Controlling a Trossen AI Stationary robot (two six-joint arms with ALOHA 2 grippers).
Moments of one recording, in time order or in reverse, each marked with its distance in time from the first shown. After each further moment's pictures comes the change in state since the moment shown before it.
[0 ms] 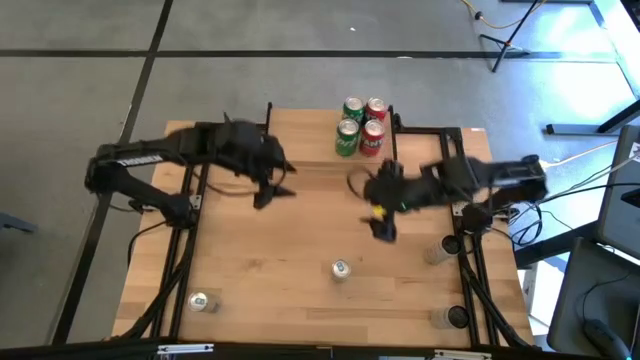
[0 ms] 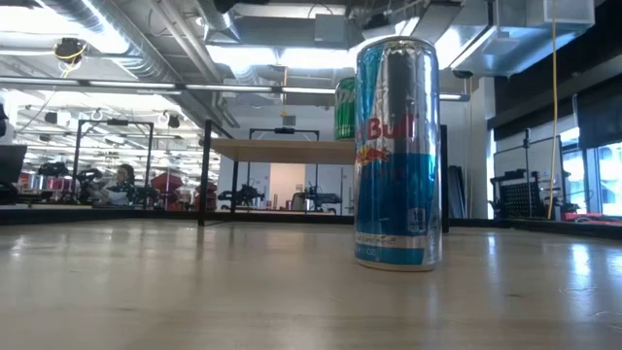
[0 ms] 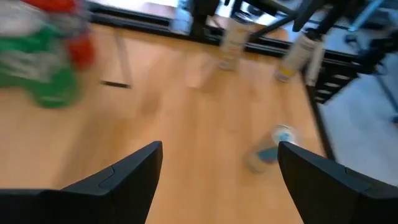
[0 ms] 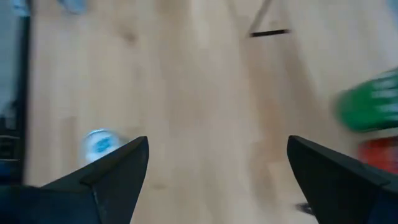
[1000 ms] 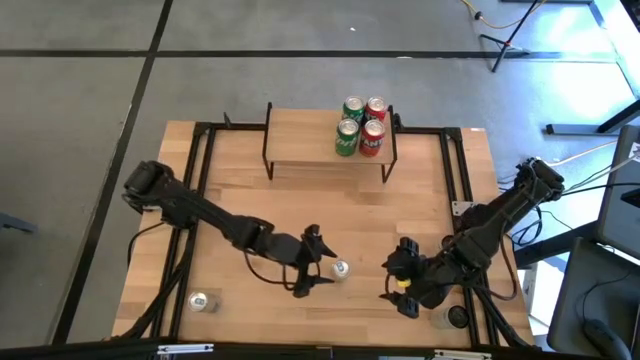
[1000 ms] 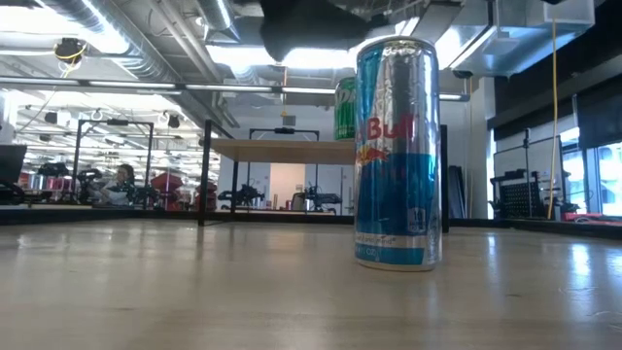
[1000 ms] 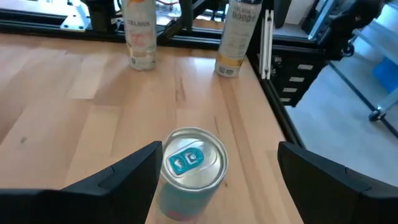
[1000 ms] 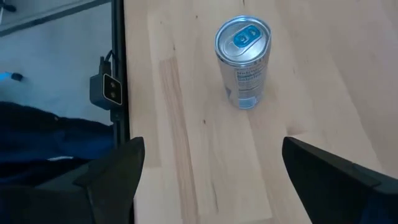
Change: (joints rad) left arm -0.474 0.428 -0.327 0.924 -0.309 -0.133; right arm 0.470 -0.129 -0.618 0.488 0.078 0.550
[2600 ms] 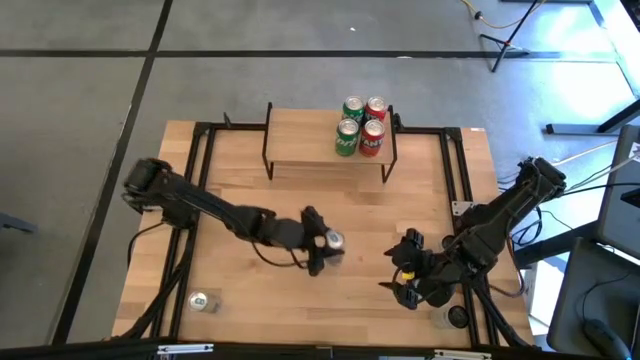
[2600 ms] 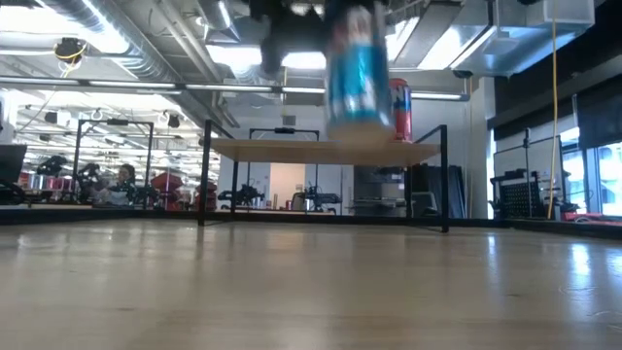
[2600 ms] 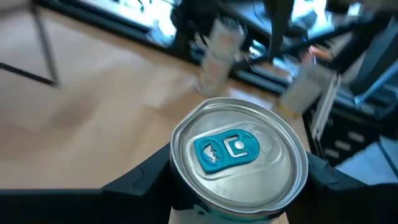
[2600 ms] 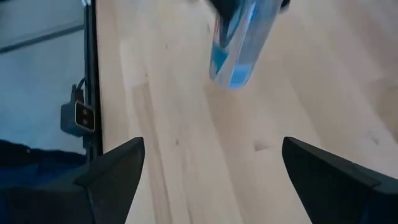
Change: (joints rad) left arm 0.092 -0.049 0.001 -0.013 -0.158 -0.214; right arm 0.016 -0.041 0.001 -0.059 0.164 0.031
